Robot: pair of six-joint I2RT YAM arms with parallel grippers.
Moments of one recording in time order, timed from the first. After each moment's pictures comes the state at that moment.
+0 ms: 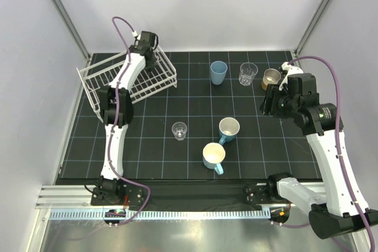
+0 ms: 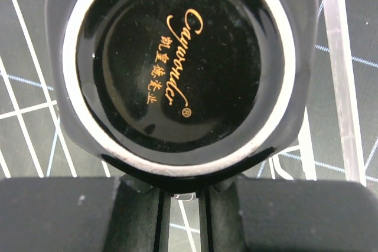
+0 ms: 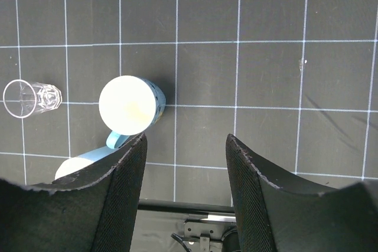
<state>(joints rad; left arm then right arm) -0.22 2.42 2.30 -0.76 -0.30 -0.39 0.17 0.98 1.31 -1.07 0.03 0.24</state>
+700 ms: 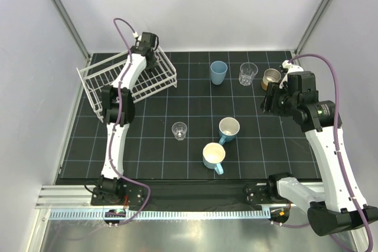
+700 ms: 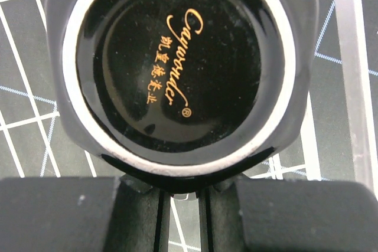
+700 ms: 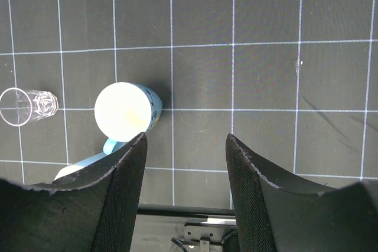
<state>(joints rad) -0.22 2.48 2.37 -0.76 -0.31 -0.39 0.15 1.01 1.31 -1.05 0.03 0.24</state>
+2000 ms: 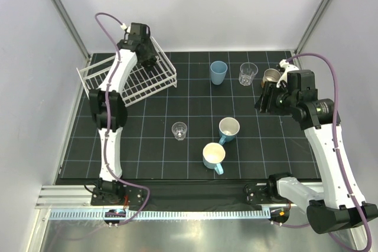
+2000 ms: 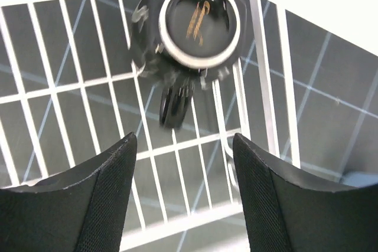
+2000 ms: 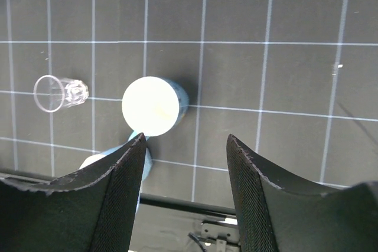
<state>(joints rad) -0.19 2.31 2.29 -0.75 -0.21 -0.53 0.14 1.03 1.31 -1.04 -0.08 0.25</state>
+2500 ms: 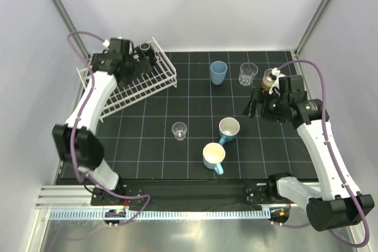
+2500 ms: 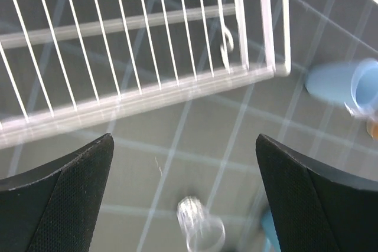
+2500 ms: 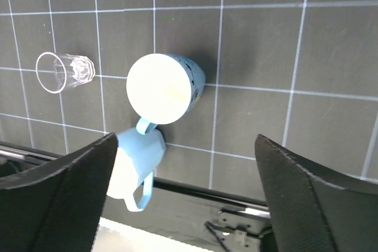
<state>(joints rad) -0.19 1.69 1.67 -0.77 -0.08 -0.62 0.14 1.05 1.18 -1.00 -0.19 0.31</state>
